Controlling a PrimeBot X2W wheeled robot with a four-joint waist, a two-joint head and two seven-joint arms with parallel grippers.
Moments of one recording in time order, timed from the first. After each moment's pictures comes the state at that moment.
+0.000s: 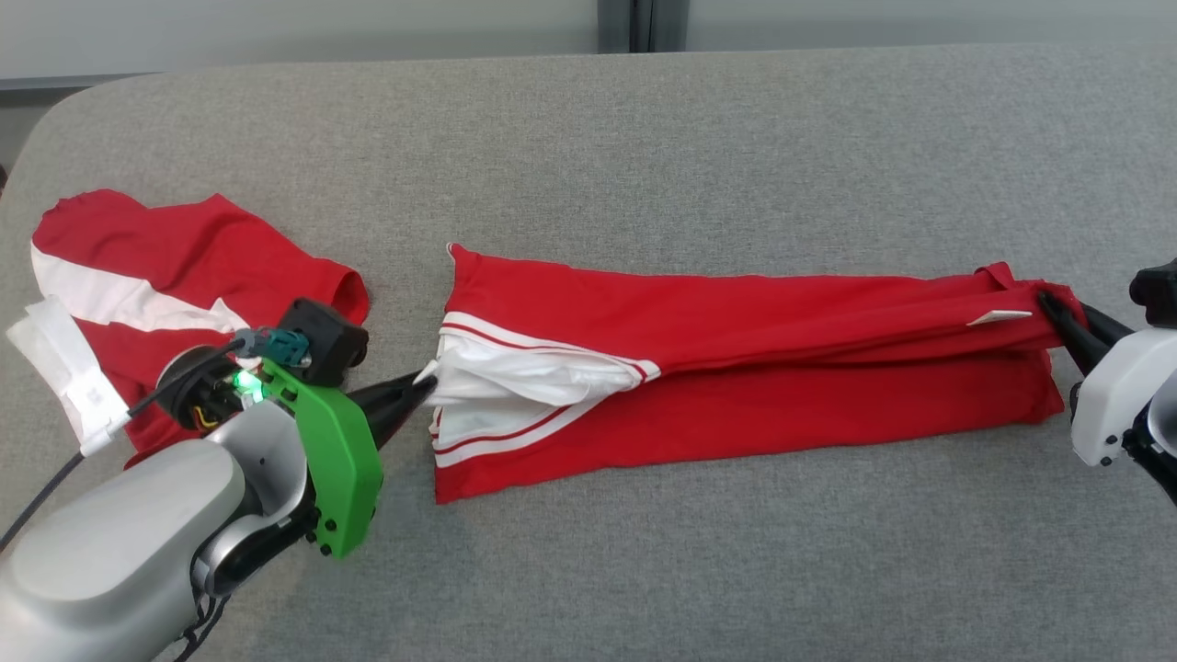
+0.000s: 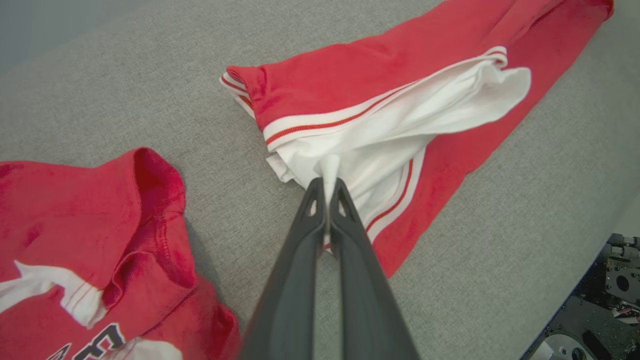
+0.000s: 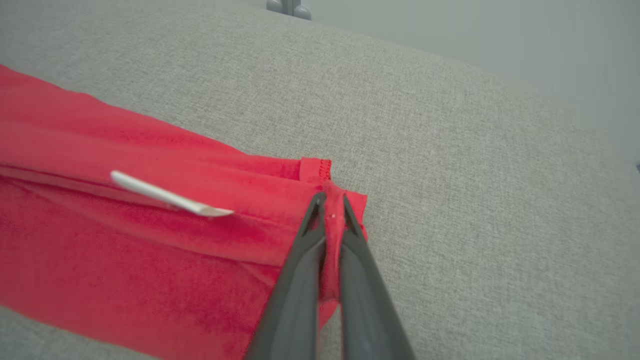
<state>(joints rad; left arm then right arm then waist) -0.84 0.72 -1.24 0.18 -1.05 -0.06 0.15 -0.70 -0.77 0.95 0.70 0.94 0.13 -0.21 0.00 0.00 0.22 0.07</state>
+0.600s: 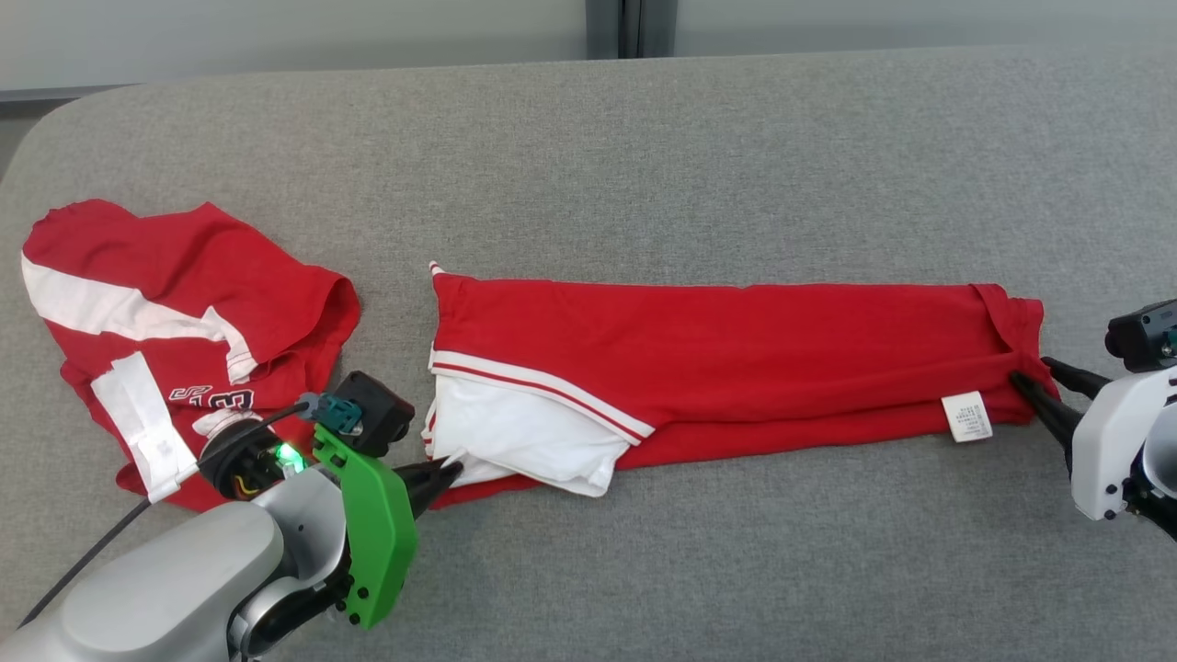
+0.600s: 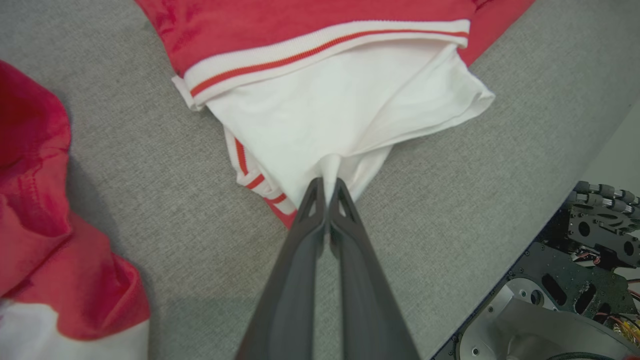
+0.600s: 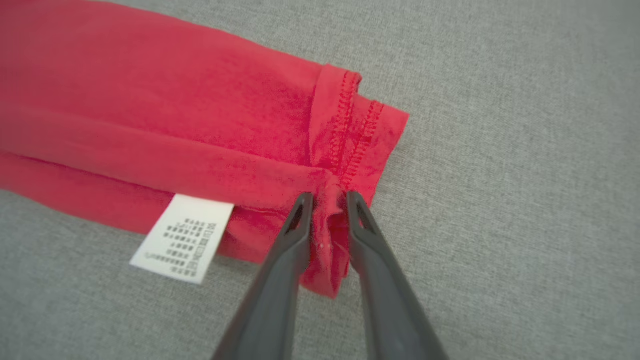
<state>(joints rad) -0.75 0.70 -1.27 0.14 -1.04 -0.04 0.24 -0.68 -0.84 1.11 0.61 1.07 0.13 -0.09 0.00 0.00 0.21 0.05</state>
